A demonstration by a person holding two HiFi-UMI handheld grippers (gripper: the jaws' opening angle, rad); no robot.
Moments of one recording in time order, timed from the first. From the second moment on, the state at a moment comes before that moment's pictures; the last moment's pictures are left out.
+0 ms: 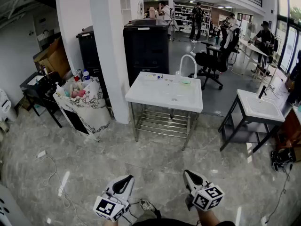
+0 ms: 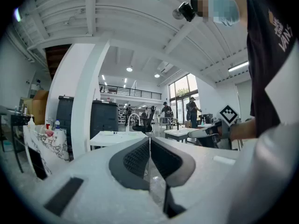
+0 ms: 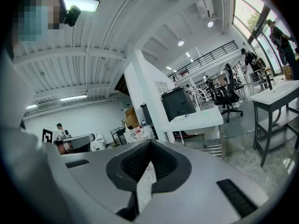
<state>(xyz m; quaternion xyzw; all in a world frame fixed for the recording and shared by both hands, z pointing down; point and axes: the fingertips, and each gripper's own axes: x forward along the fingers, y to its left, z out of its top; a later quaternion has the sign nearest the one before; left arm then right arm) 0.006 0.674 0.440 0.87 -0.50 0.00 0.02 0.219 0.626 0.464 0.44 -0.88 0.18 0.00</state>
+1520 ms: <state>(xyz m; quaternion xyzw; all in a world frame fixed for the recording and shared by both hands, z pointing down) -0.045 0.380 0.481 0.87 -0.49 0.01 0.08 0.165 0.347 0.503 0.44 -0.85 0.28 -0.04</state>
